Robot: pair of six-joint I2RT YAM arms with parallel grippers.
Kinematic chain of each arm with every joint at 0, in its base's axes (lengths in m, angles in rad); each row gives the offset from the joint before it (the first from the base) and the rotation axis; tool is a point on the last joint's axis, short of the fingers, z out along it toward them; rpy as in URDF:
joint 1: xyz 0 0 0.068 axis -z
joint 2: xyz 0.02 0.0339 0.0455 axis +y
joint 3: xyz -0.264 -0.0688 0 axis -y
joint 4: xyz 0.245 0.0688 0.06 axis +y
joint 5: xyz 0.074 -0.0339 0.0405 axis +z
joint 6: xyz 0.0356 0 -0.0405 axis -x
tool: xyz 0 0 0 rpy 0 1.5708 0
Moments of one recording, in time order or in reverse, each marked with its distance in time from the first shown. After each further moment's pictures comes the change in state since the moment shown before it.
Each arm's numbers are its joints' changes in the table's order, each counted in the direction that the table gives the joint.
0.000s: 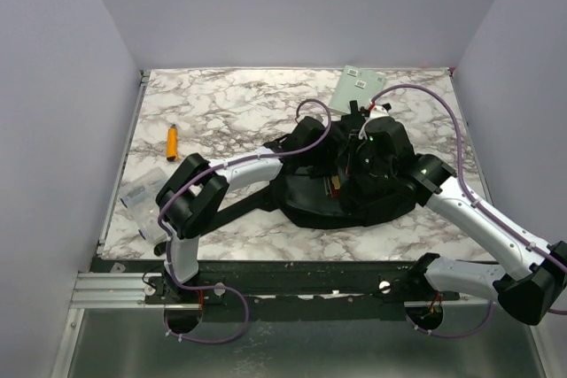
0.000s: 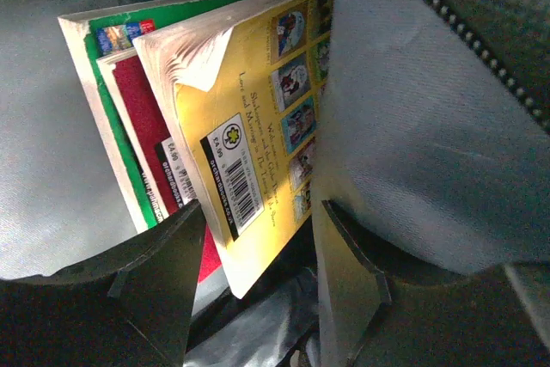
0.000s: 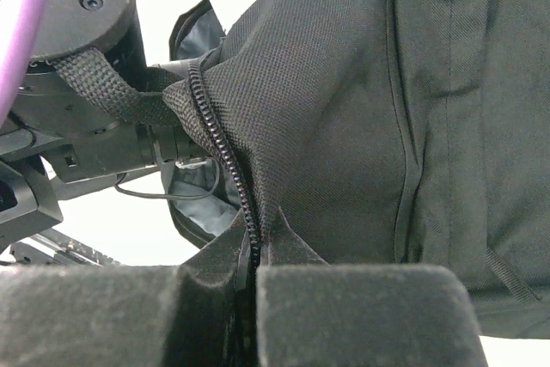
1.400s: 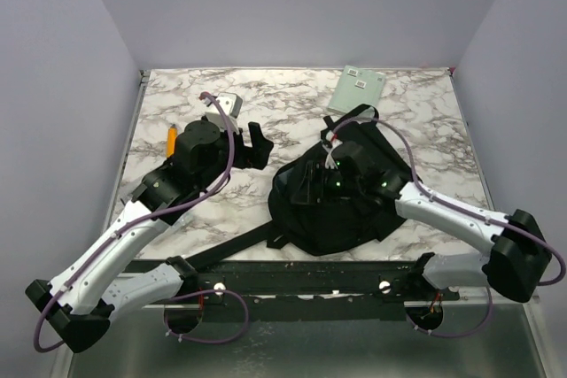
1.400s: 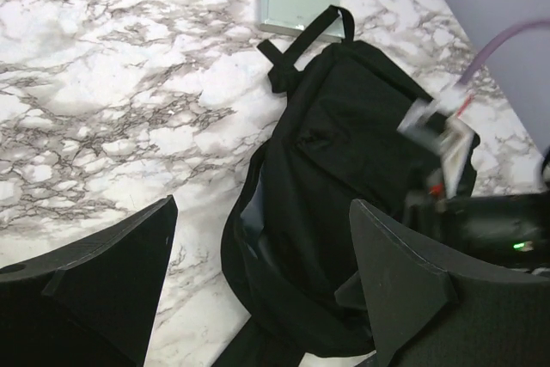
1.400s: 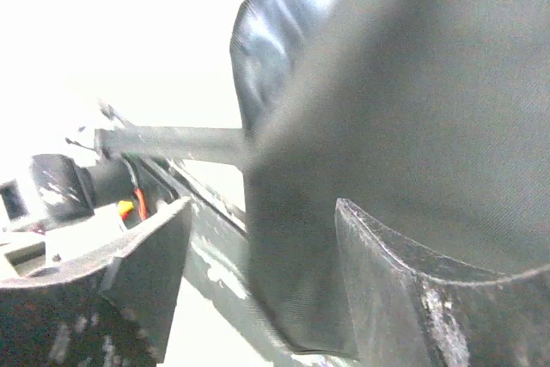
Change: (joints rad) left arm -0.105 -0.974 -0.182 0.382 0.367 -0.649; right arm -0.118 0.162 -0.291 -0.321 0.348 -0.231
